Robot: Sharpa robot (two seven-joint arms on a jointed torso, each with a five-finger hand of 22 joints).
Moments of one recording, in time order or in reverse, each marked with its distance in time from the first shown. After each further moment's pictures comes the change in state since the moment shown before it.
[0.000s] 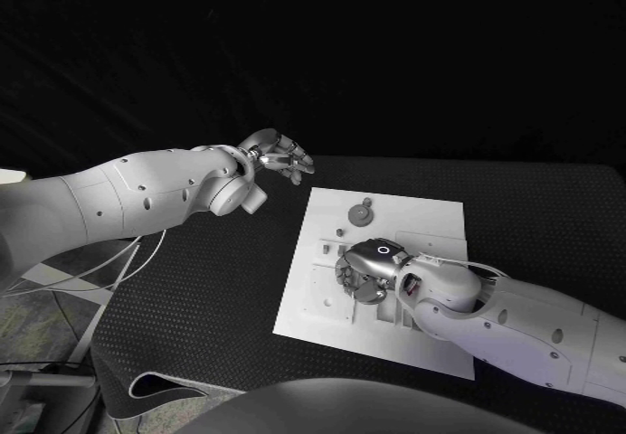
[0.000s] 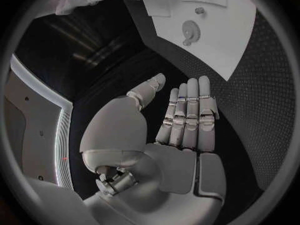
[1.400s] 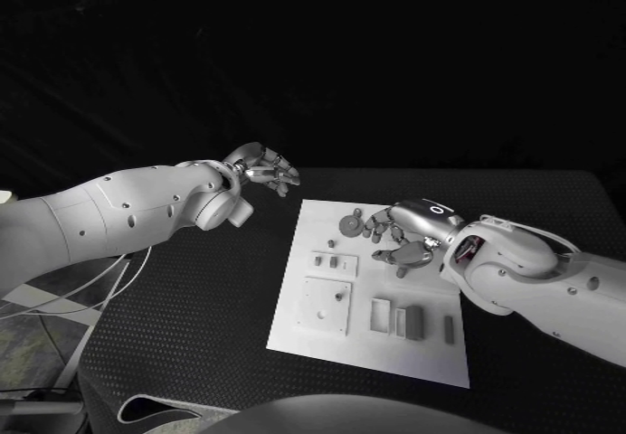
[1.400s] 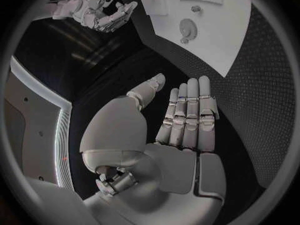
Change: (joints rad) left arm 0.000 -0.012 -0.001 -0.006 0.001 -0.001 0.000; left_hand 0.000 0.000 -0.001 0.007 0.000 0.000 0.000 0.000 0.000 0.000 0.000 0.000 -0.002 0.001 0.001 -0.008 0.005 -0.007 0.000 0.000 0.000 -0.002; right arm 0.162 -0.239 0.056 0.147 0.209 -0.068 0.062; right_hand -0.043 -0.075 -0.038 0.008 0.000 -0.144 0.064 -0.075 -0.035 -0.057 0.034 -0.069 -0.001 -0.075 0.033 0.010 -0.010 -0.007 -0.068 0.027 0.023 0.000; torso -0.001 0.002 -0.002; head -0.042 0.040
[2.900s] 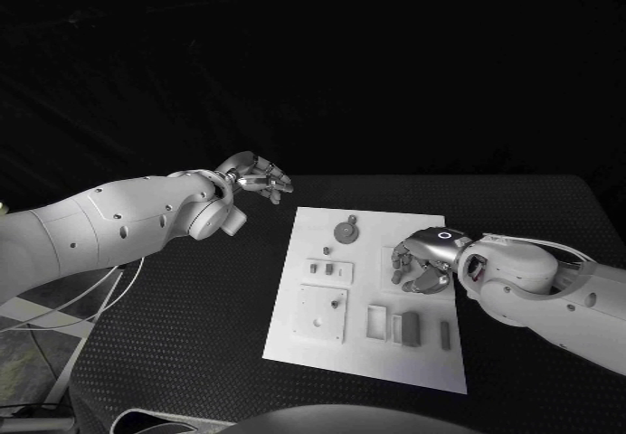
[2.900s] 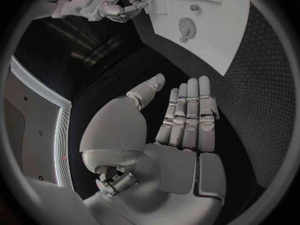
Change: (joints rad) left arm 0.000 0.000 0.000 -0.007 0.007 0.000 0.002; left_hand -0.004 -0.004 0.000 0.000 0.000 0.000 0.000 0.000 0.000 0.000 0.000 0.000 -0.001 0.000 0.000 -0.004 0.004 0.003 0.000 0.000 -0.004 0.000; right arm -0.025 -0.027 -0.044 -0.070 -0.166 0.206 -0.092; right_hand -0.049 -0.052 -0.016 0.044 0.000 -0.006 -0.032 0.012 0.004 -0.014 0.010 -0.034 0.005 -0.039 0.013 -0.007 -0.021 0.009 -0.033 0.018 -0.008 0.000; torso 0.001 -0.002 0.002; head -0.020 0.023
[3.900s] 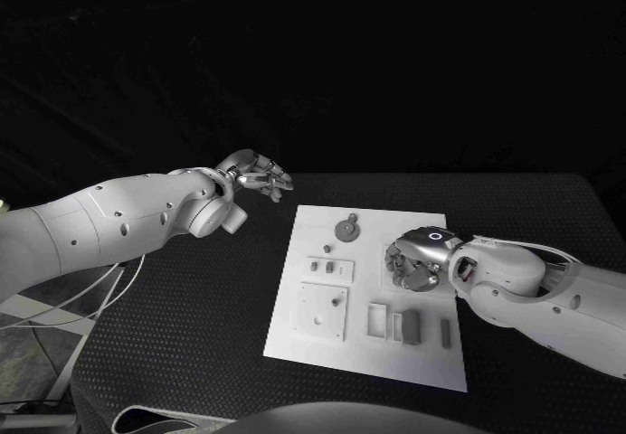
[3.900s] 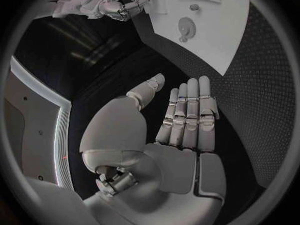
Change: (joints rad) left arm 0.000 0.001 0.000 -0.002 0.002 0.001 0.000; left_hand 0.000 0.000 -0.002 0.002 0.000 0.000 0.000 0.000 0.000 0.000 0.000 0.000 -0.002 0.000 0.000 -0.004 0.003 -0.003 0.000 0.000 0.000 -0.001; right arm -0.014 0.035 -0.006 -0.013 -0.029 -0.043 0.000; right_hand 0.033 0.127 0.017 -0.036 0.000 0.098 -0.013 0.048 0.017 0.089 -0.032 0.031 0.026 0.038 -0.031 0.017 -0.013 0.001 0.022 -0.015 0.008 0.000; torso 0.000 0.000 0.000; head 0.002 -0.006
